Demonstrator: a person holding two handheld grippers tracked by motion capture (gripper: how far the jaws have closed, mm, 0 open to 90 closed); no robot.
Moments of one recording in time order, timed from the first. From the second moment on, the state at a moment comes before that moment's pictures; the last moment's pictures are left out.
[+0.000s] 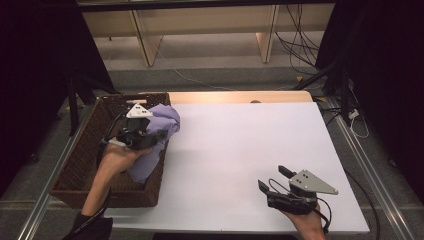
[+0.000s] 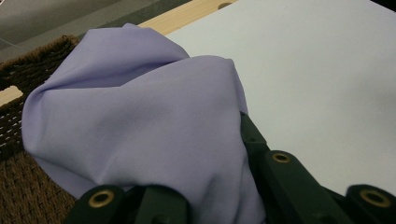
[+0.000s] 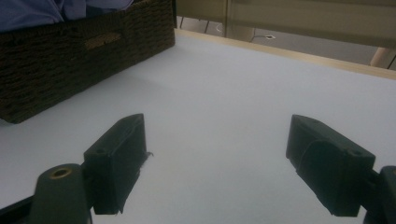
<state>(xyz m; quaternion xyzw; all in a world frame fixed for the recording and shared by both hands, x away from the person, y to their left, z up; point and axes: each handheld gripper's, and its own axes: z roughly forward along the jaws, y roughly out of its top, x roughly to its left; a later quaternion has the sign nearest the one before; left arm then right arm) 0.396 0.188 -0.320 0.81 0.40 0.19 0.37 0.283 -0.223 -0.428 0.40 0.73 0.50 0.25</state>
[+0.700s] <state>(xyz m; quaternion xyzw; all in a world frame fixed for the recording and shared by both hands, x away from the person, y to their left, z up) 0.385 0.169 -0.316 0.83 0.38 0.20 0.37 0.284 -0.223 -0.429 0.40 0.73 0.50 0.25</state>
